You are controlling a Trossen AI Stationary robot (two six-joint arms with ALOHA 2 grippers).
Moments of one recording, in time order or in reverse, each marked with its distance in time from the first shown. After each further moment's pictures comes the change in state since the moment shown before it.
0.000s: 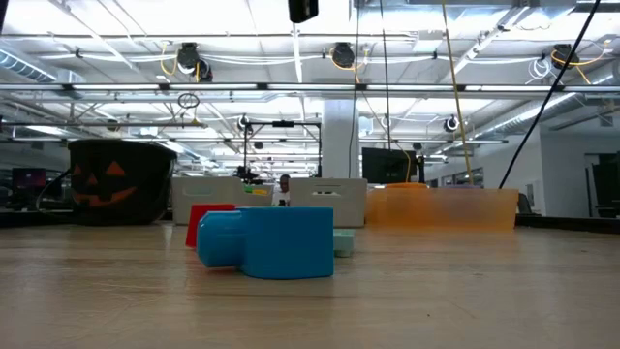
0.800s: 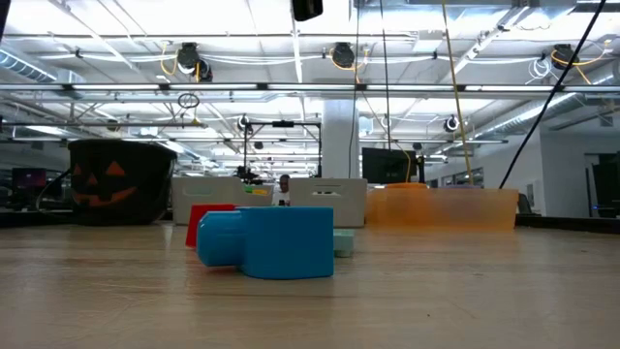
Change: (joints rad) left arm 0.024 0.007 -0.001 0.058 0.108 -0.044; right arm -0.011 -0.027 0.001 0.002 0.019 -0.026
